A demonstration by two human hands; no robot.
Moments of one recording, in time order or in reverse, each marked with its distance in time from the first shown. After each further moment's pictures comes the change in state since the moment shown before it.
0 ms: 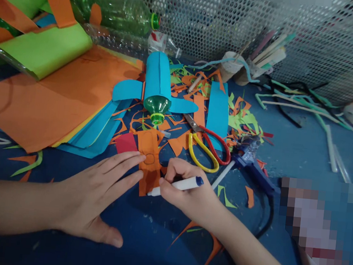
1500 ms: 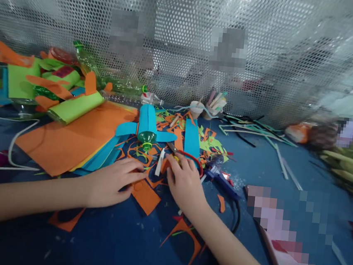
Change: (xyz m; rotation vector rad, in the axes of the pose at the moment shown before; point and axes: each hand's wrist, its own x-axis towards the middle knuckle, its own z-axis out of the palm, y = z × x) left_hand 0.041 -0.009 -0.026 0.069 -0.103 -0.071; right_hand 0.008 0.011 -0.025 -1.088 0.423 -0.263
